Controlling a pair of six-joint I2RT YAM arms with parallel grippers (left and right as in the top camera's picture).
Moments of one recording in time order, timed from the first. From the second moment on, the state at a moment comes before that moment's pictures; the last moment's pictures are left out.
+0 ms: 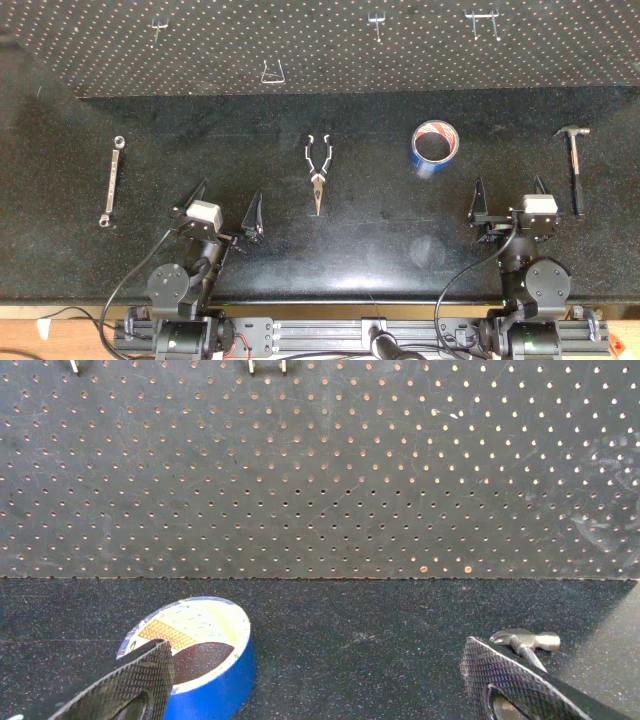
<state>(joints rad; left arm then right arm) -0.01 0.02 0.01 -0.06 0.25 -0.05 -0.01 0.01 0.01 -0.07 0.00 -0.02</state>
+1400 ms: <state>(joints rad) -0.01 0.02 0.02 -0.09 0.24 -0.05 -0.01 0.01 0.01 -0.07 0.00 -0.02</state>
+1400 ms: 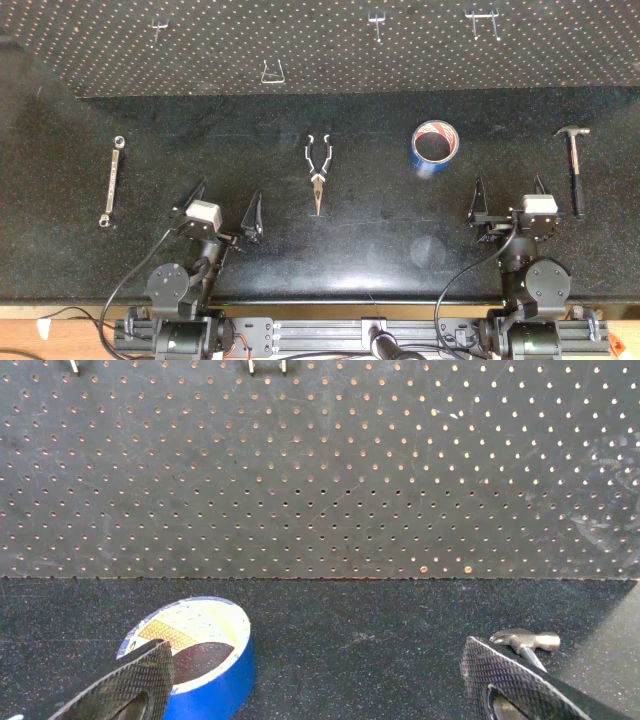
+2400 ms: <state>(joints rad) 0.77 1.27 1.16 -1.28 0.01 0.34 -0.01 0.01 0.01 -0.07 0.00 -0.02</state>
